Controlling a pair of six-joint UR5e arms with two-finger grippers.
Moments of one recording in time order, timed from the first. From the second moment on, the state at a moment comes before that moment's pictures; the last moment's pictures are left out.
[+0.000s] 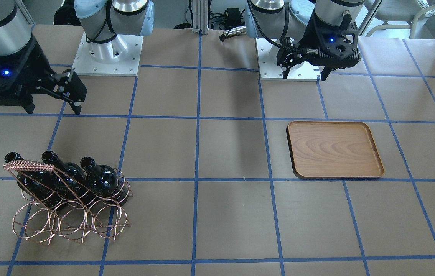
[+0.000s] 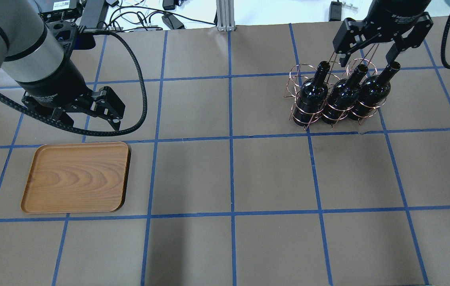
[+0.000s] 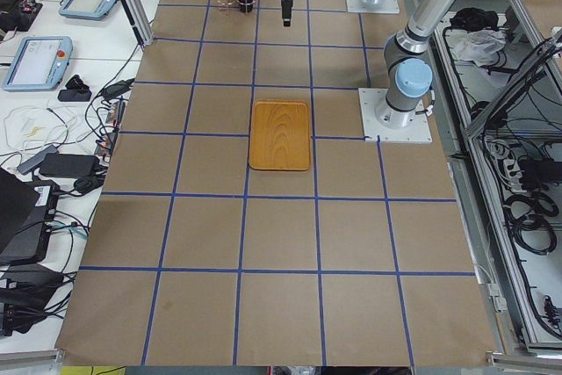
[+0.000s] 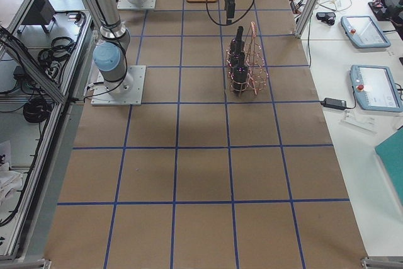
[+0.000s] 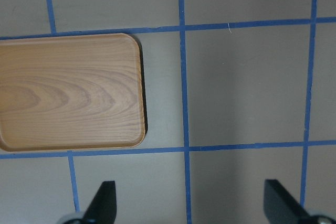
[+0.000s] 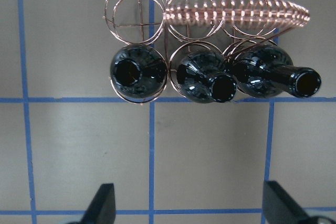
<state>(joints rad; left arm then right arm) -1.56 -1.43 -1.67 -1.65 1.59 0.04 1.48 -1.47 1.44 -1.55 -1.59 -0.11</state>
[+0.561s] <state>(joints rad) -1.56 -1.44 -1.67 -1.65 1.59 0.04 1.46 -1.35 1.48 -1.68 -1.59 -0.16</state>
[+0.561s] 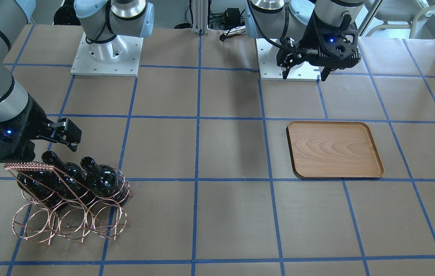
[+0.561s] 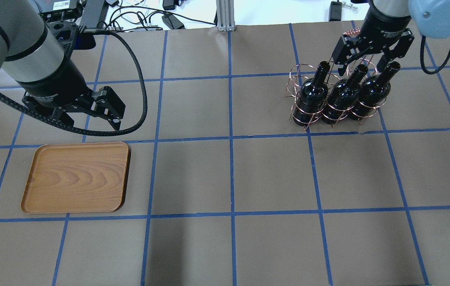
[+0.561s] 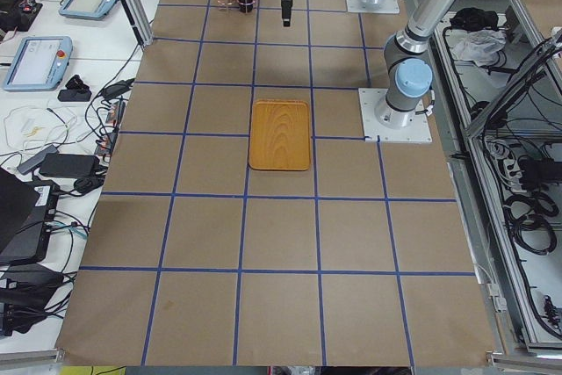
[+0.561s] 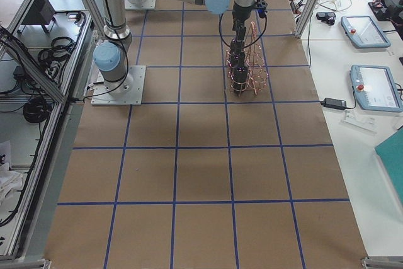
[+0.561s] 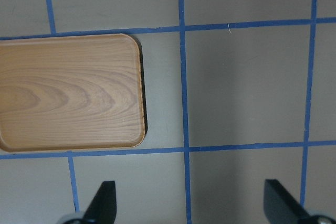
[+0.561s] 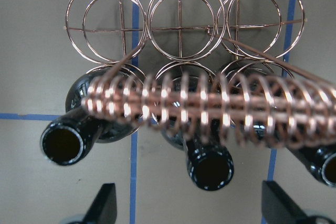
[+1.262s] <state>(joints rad) -1.56 -1.43 -1.67 -1.65 1.59 0.05 1.45 -1.32 1.50 -1.75 -1.59 -0.18</state>
